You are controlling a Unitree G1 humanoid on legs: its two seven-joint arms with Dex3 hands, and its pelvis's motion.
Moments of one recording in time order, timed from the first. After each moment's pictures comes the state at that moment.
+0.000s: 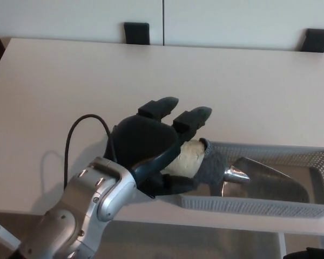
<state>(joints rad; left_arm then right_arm) -0.30 0.41 -0.59 -0.20 0.89 0.20 -0.26 0.23 -0.59 0.12 0.34 -0.09 0.00 0.51</state>
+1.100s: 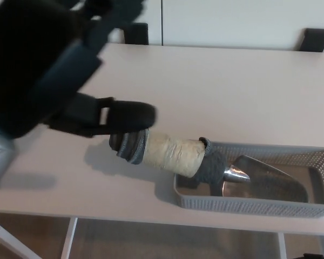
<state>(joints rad) -0.32 0.49 0.07 -0.86 0.53 0.21 -0.54 0.23 -0.60 0.15 0.34 -0.11 0.00 0.51</state>
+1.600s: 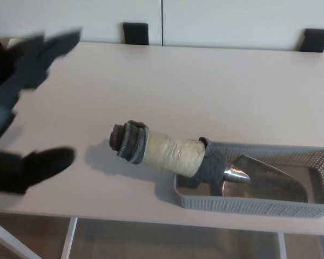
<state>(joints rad) 0.09 0.49 0.38 -0.82 0.29 0.21 -0.66 0.27 -0.60 0.15 0.37 -0.11 0.00 0.51</state>
